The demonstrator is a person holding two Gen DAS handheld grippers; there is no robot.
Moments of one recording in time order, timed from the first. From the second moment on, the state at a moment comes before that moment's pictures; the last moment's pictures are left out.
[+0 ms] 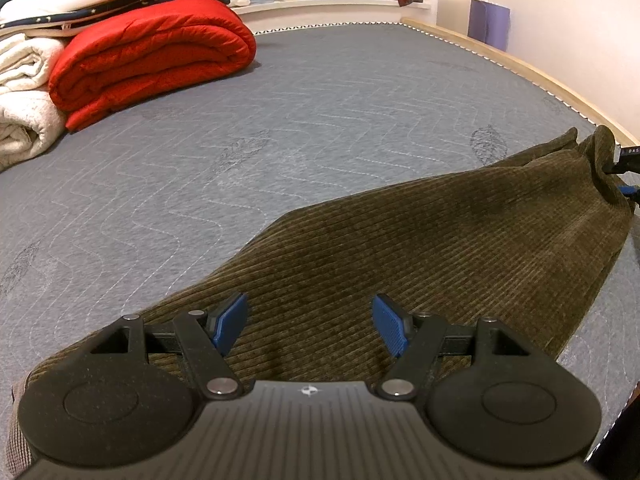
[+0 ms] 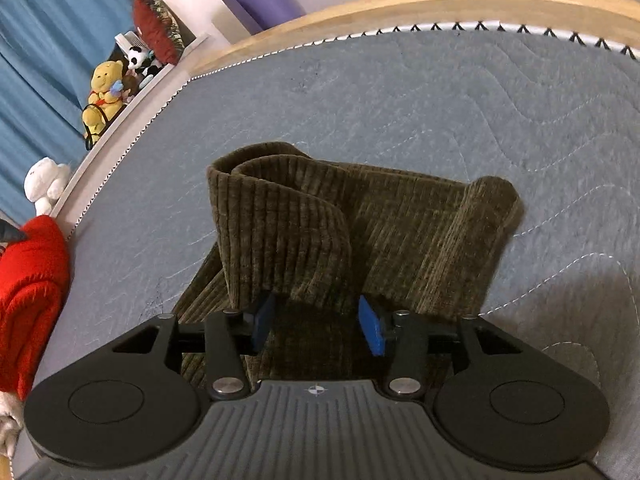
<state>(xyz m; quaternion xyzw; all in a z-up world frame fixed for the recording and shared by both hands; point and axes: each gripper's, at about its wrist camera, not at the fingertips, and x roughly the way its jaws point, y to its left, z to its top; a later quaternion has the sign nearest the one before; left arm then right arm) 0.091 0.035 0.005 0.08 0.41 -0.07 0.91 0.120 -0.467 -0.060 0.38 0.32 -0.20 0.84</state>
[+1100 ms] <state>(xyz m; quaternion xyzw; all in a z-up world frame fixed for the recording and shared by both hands) 0.097 0.029 0.001 0.08 0.42 -0.08 0.90 0.131 -0.445 -0.016 0.29 0.28 -0.12 0.91</state>
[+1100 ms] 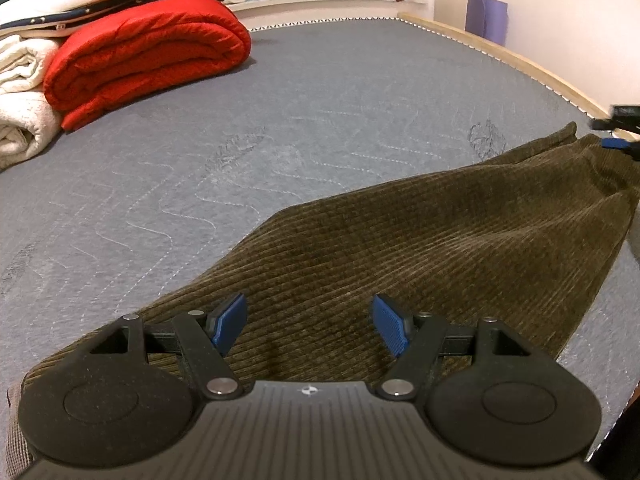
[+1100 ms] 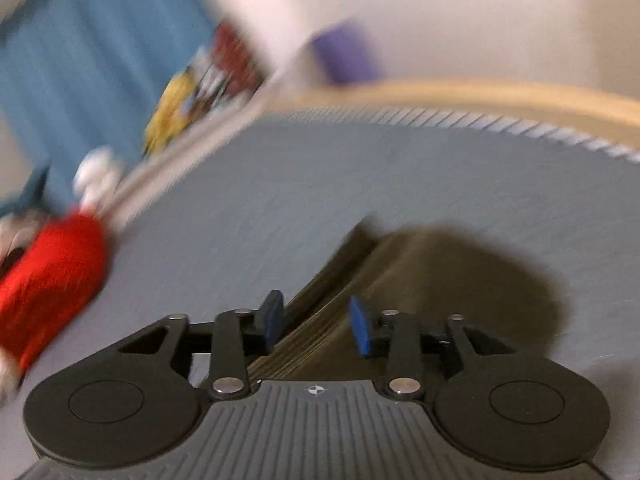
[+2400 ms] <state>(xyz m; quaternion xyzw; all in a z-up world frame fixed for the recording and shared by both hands) 0.099 0.046 0.000 0.08 0.41 -0.05 0.90 0.156 -0.500 -0.019 0.24 0.20 -0.34 0.89</state>
